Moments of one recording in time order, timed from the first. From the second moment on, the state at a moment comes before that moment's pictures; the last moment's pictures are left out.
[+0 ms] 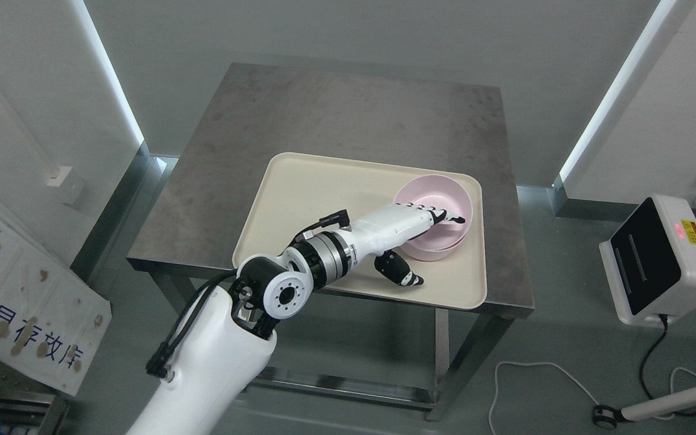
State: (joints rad) left arm -0.65 0.00 -0.50 -1.55 -0.73 -0.01 -0.64; right arm 0.05 0.00 0.00 -0.05 0.00 -0.19 0.00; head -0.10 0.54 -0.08
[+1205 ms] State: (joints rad) left arm -0.71 0.00 -0.55 -1.51 -0.88 0.00 -0.67; right arm 0.05 0.00 0.00 -0.05 0.00 -0.19 0.00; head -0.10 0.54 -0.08
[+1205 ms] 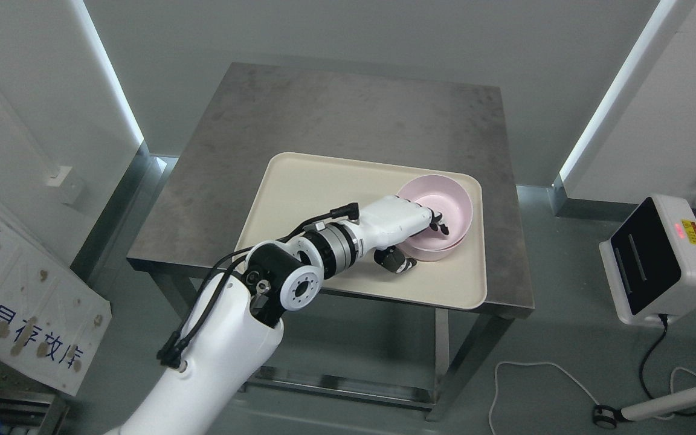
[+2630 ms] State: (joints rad) left arm -0.72 0.00 -0.43 -1.48 -0.79 -0.26 -0.65; right arm 0.05 0.00 0.00 -0.05 0.00 -0.19 0.00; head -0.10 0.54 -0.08
